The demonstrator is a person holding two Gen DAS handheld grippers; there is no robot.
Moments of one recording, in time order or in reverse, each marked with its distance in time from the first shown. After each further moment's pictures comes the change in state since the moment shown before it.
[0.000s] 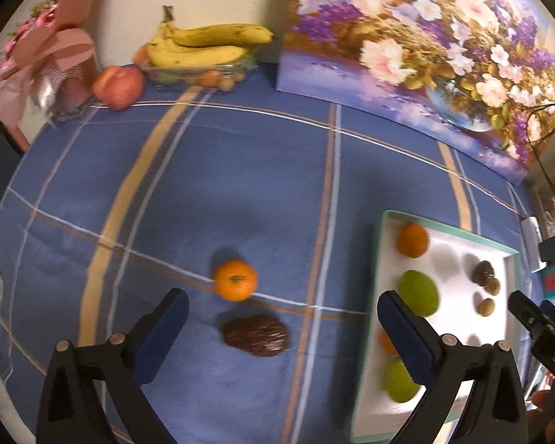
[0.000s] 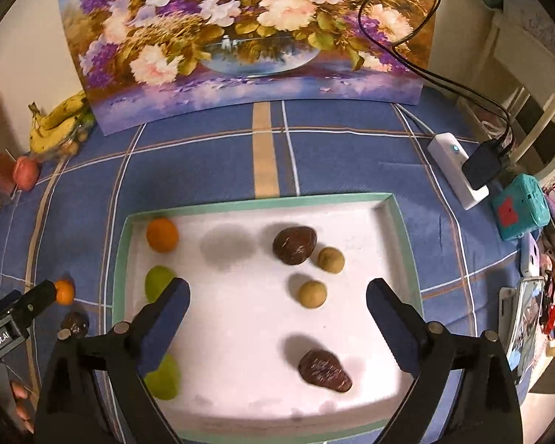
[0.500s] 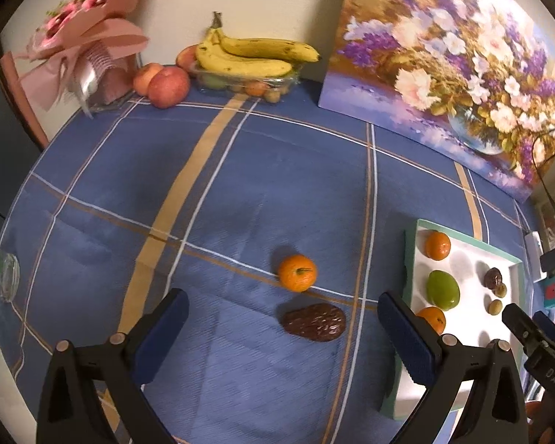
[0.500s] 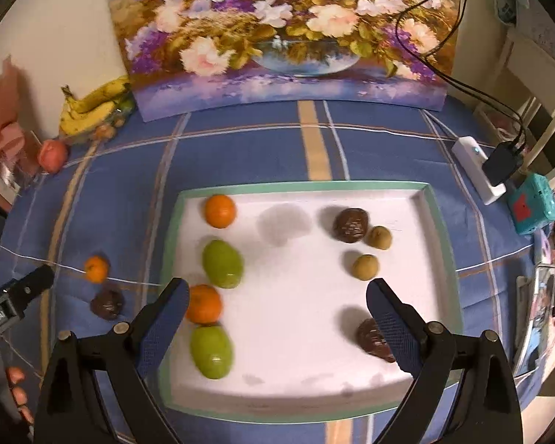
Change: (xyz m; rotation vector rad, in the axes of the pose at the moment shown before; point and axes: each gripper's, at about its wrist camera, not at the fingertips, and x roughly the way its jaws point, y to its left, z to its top) left arm -0.027 0.054 -0.014 -0.064 -0.053 -0.002; right arm -0.020 0.042 -0.027 -0.034 -0.040 0.069
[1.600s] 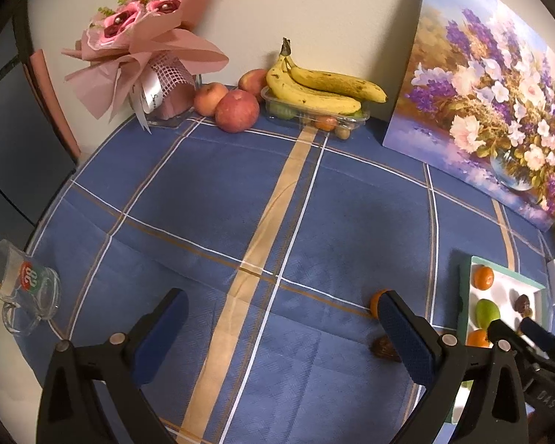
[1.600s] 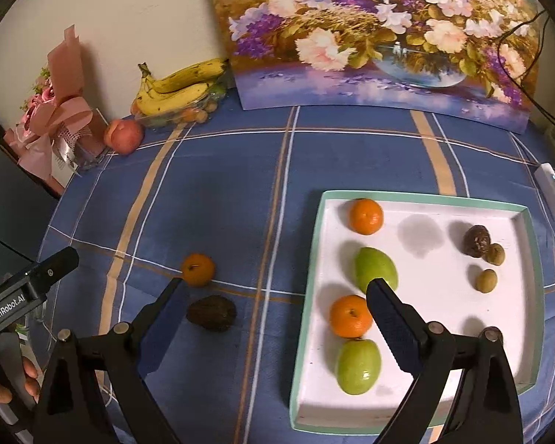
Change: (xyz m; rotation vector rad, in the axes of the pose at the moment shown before) left arm -0.017 0.080 0.021 -0.042 -0.087 0.074; right arm 0.010 0.103 0.001 -0.093 0.003 0.202
